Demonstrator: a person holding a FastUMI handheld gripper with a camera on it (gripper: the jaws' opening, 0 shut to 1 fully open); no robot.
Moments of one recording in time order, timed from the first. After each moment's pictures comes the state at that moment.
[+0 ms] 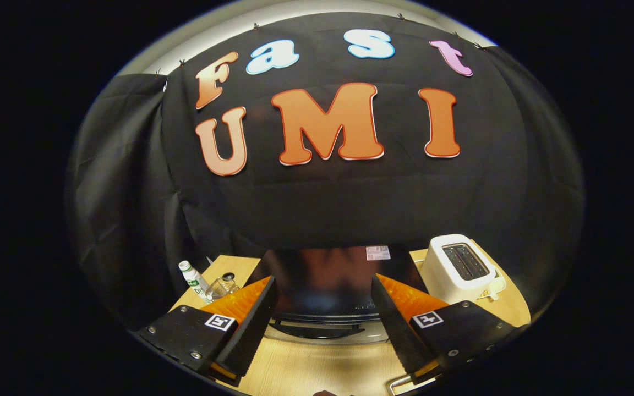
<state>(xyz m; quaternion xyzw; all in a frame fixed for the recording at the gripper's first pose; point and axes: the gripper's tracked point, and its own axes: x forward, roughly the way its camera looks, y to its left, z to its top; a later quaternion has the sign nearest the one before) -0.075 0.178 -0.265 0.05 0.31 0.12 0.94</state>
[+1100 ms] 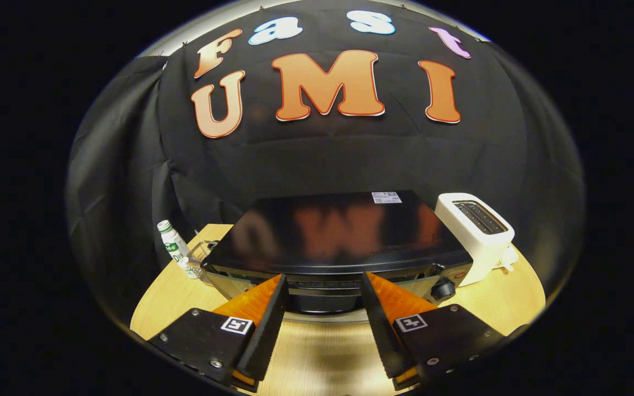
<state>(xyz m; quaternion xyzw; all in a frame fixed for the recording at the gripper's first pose) -0.124 0.184 -0.347 0.03 0.35 0.12 0.93</state>
